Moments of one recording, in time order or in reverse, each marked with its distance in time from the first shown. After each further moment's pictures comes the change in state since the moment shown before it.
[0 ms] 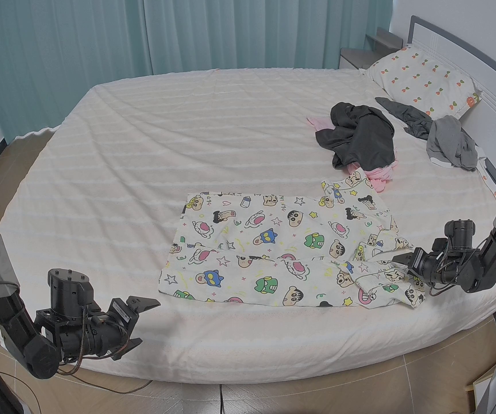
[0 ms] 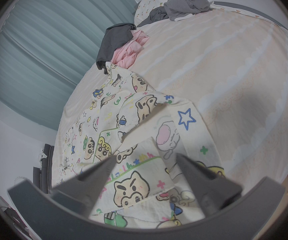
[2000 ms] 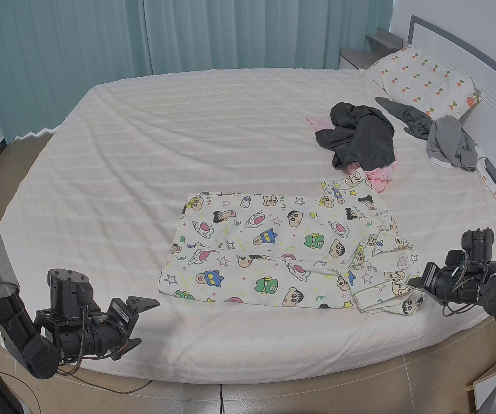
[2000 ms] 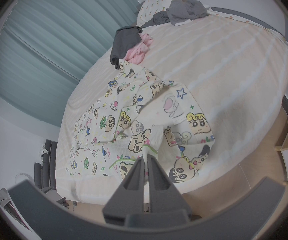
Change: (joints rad) left arm 0.000 -0.002 0.002 0.000 0.005 0.001; right arm 0.074 -0.303 0.326 -0.001 -0.058 0.029
